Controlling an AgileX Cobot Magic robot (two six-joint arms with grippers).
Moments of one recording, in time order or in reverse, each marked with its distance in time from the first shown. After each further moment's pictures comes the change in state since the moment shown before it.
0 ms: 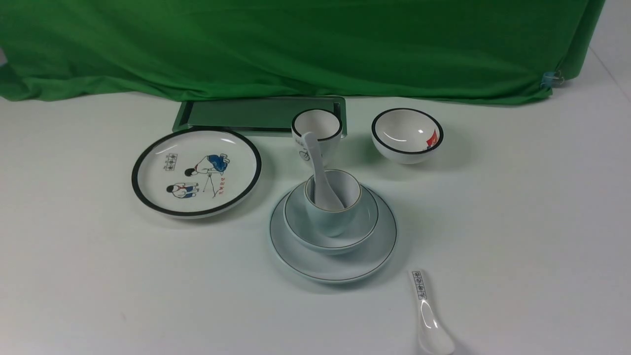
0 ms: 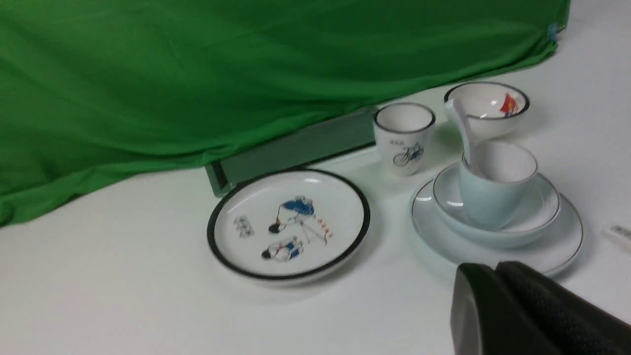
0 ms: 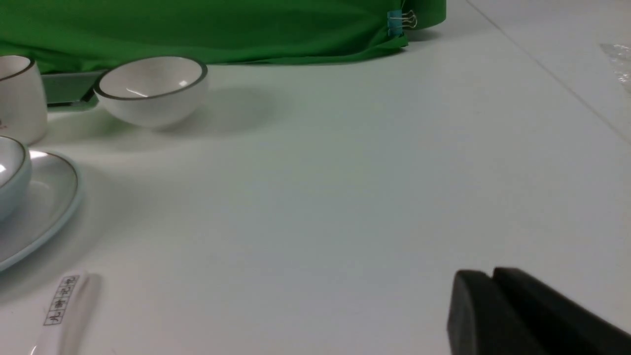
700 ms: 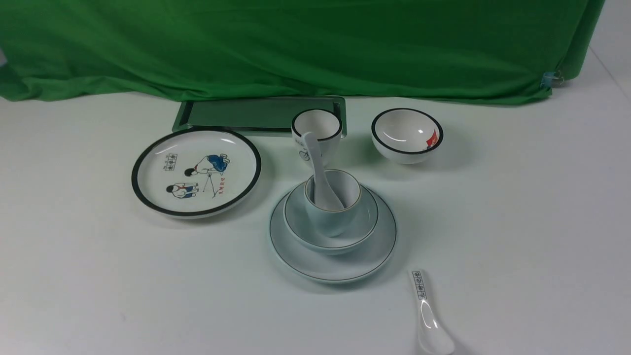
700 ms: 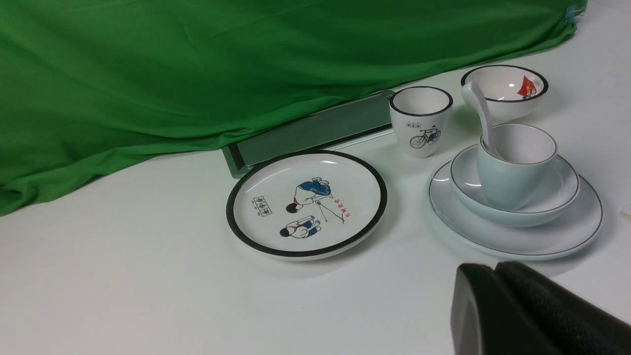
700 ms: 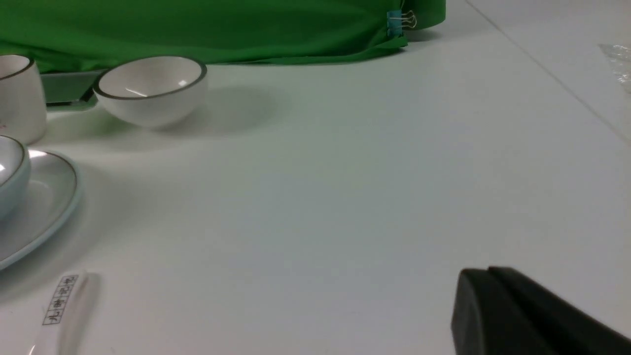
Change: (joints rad) right arm 0.000 0.000 0.000 -0.001 0.000 -0.001; left arm -0.006 0.000 -0.053 0.039 0.124 -0.027
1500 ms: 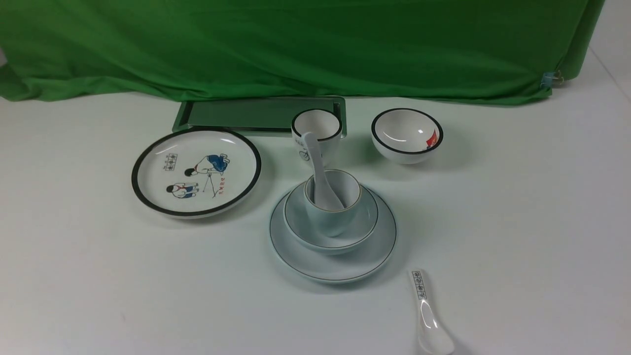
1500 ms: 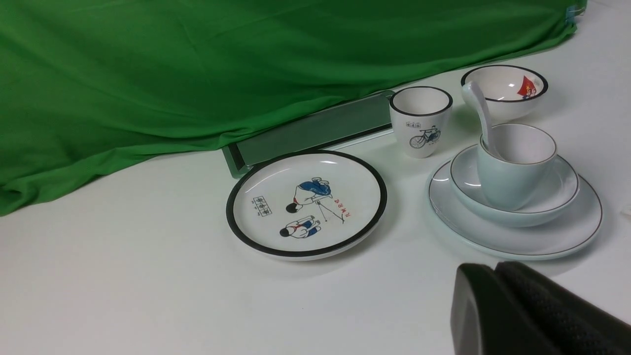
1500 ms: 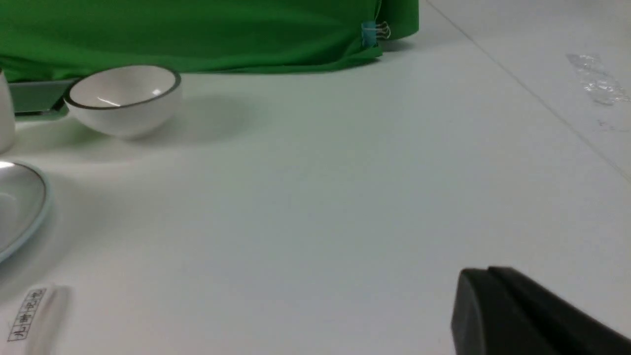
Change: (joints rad) right arm -0.049 0.000 0.000 -0.003 -0.009 -0.015; left arm 0.000 0.000 0.000 0.000 0.000 0.000
